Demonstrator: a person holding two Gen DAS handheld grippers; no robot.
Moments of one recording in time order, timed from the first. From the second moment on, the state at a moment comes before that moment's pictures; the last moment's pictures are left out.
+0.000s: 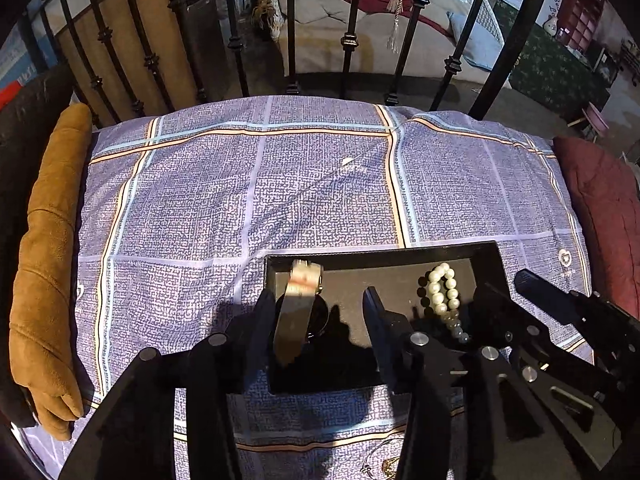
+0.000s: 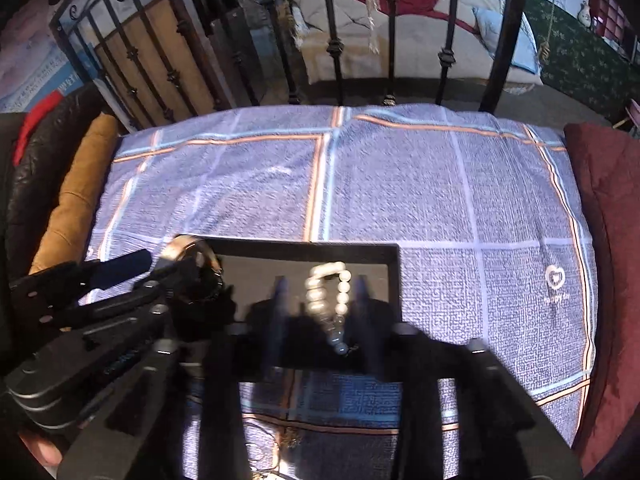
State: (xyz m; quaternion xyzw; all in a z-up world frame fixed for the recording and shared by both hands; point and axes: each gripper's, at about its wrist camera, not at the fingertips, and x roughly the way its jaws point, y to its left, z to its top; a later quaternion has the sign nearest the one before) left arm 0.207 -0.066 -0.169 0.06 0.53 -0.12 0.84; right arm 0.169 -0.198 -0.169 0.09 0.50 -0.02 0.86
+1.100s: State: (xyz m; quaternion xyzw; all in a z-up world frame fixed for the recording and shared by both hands) left arm 0.074 -0.015 -0.240 0.05 0.61 -0.09 0.79; right arm 0.020 -0.143 -0.233 0.11 0.58 0.02 0.81
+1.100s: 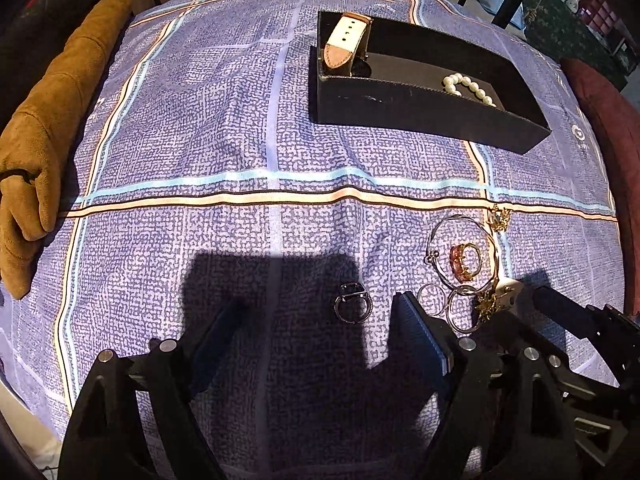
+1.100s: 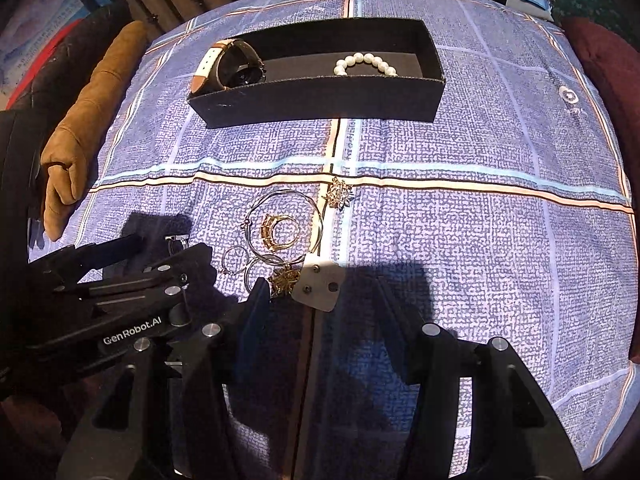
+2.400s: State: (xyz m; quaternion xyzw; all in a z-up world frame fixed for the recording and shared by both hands) left arm 0.114 -0.022 -0.163 0.01 0.57 -0.13 0.81; right arm 0.053 -0.179 -0.157 0.14 0.51 0.03 0.85
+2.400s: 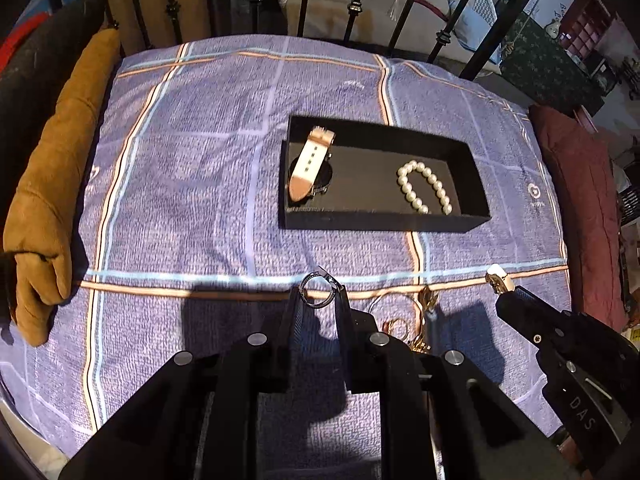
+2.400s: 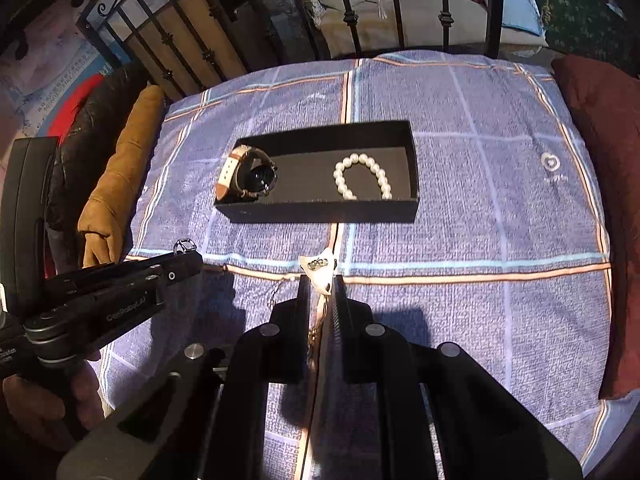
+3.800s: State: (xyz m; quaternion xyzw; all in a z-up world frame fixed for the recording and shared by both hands) left arm 0.143 -0.038 -0.182 0.02 0.58 -0.14 0.80; right arm 0.081 -0.218 -0.187 0.13 0.53 0.00 0.84
